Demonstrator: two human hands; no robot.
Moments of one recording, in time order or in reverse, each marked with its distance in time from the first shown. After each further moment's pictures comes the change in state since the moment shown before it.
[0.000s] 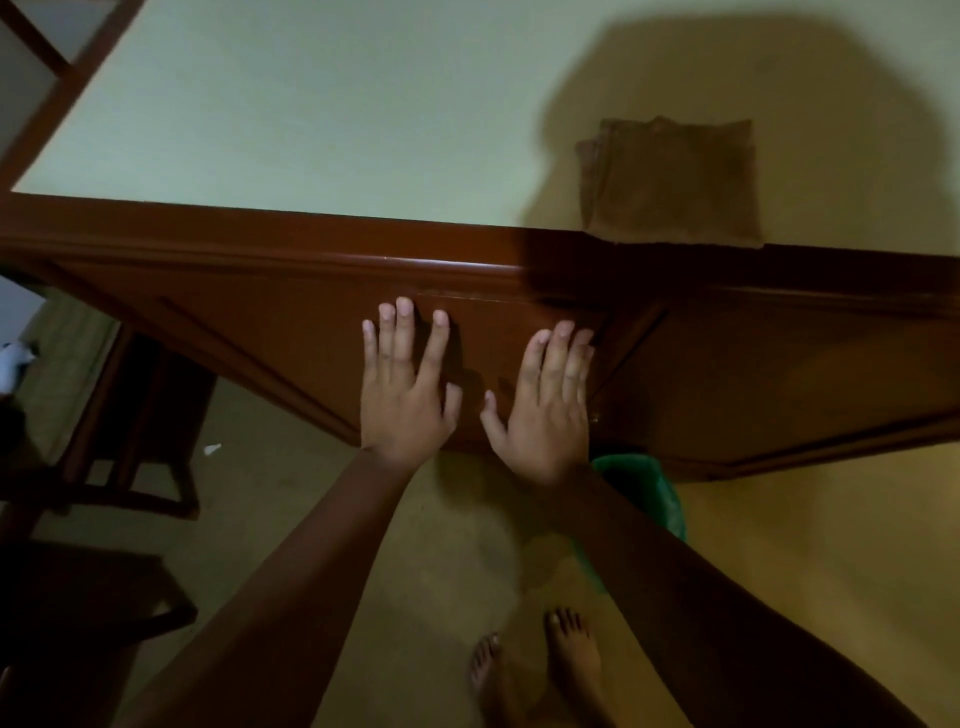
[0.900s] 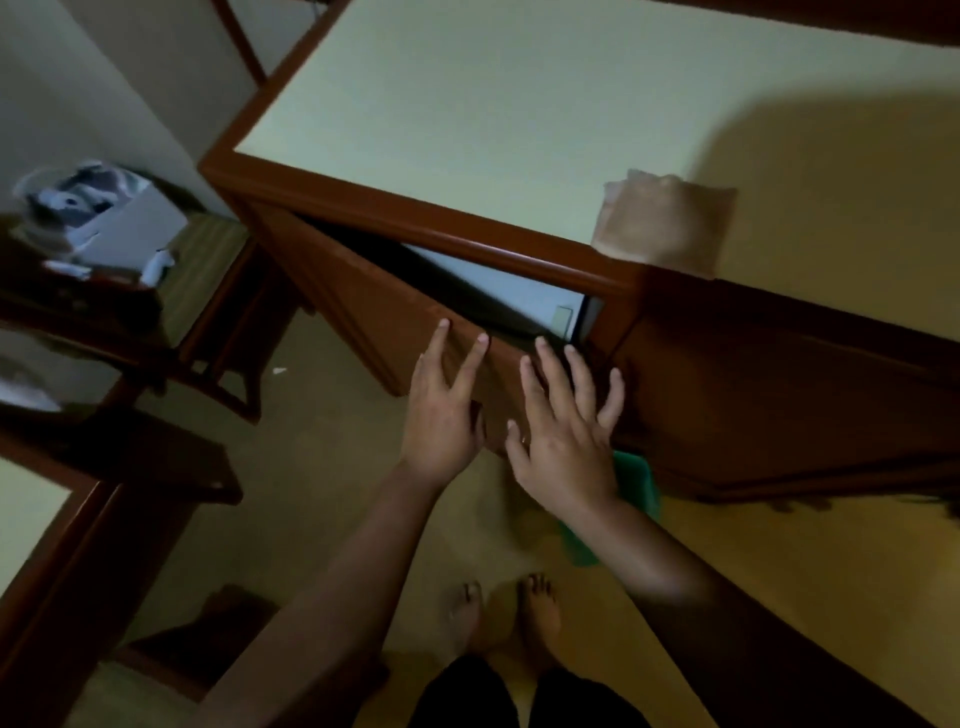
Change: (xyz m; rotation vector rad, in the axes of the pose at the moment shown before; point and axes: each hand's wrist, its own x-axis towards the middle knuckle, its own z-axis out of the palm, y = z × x) left_hand -0.047 0.117 -0.143 -0.219 -0.201 -0.398; right_hand -0.040 0.003 -0.188 0.054 -0.280 -0.286
